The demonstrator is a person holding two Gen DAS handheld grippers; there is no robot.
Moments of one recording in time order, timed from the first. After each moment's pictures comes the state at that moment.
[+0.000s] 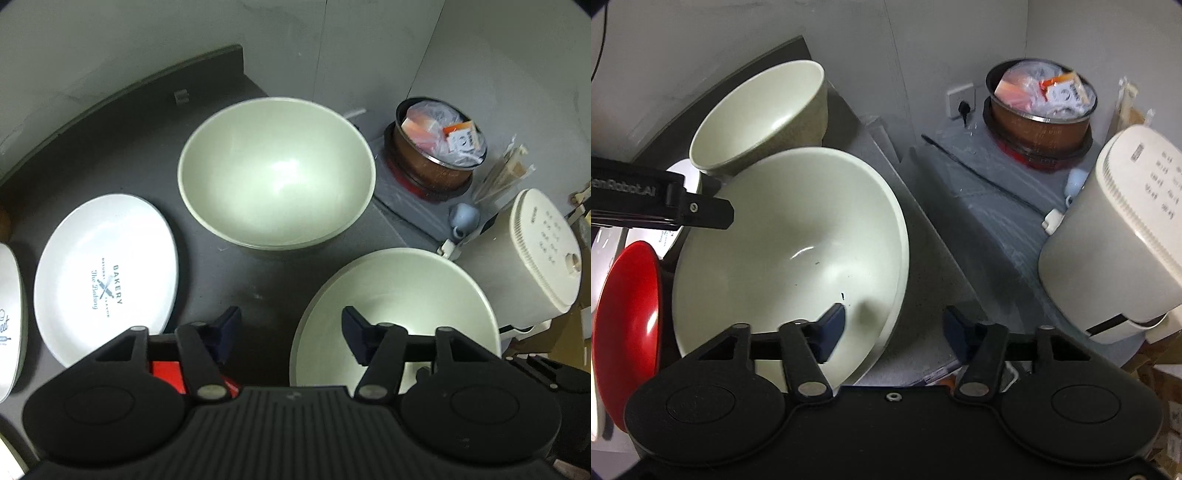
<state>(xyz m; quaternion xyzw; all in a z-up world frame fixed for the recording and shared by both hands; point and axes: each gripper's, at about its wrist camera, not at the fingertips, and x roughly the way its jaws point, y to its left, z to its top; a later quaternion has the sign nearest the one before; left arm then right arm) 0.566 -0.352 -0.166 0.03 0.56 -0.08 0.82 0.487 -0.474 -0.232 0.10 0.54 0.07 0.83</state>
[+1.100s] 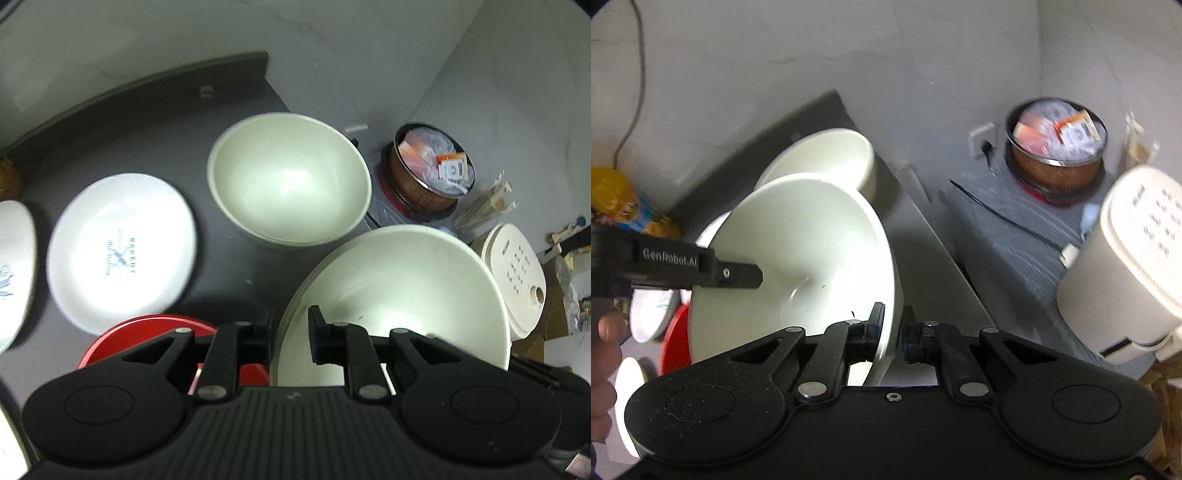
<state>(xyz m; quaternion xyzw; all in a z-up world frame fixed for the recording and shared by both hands) 0.553 -0.313 -0.120 -0.05 0.56 -0.07 0.82 0.480 -0.473 -0.164 0.13 0.48 0.11 0.86</state>
